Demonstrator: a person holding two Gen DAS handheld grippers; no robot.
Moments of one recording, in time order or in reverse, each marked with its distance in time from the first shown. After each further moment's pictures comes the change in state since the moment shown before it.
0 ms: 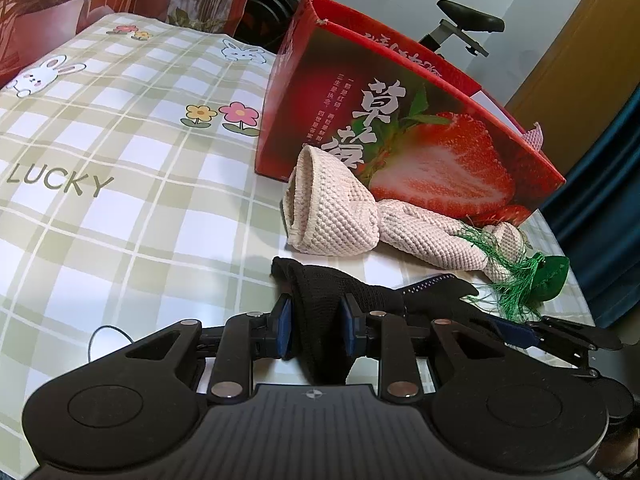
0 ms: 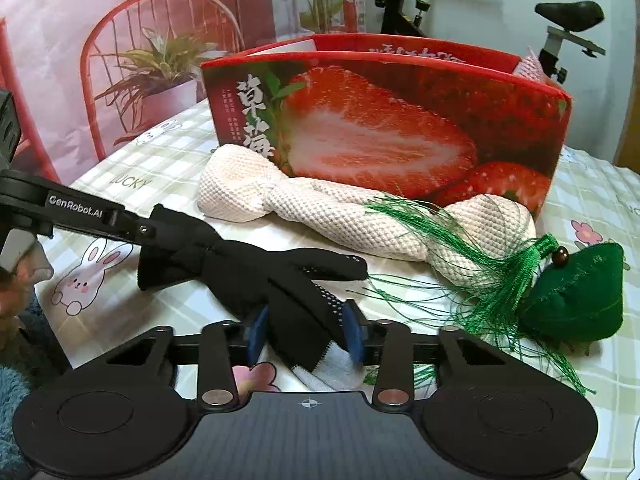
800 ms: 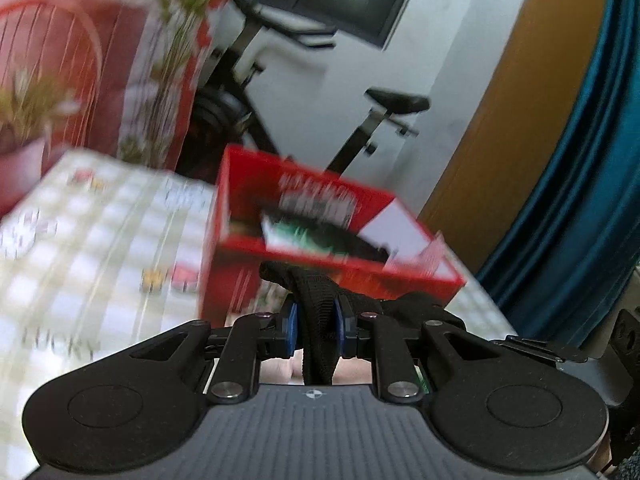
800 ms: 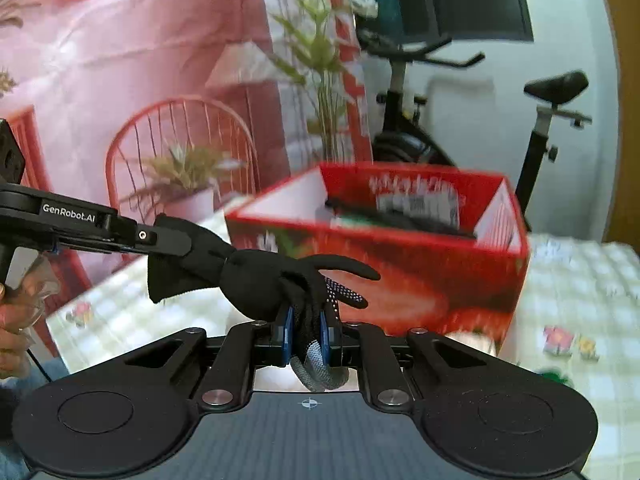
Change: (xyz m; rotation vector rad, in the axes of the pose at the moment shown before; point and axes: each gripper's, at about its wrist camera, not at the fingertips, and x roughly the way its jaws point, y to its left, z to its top) left arm -0.088 -0.062 0.064 0.157 -0.281 -0.098; right arm -0.074 0.000 0.058 -0.018 -0.309 0.031
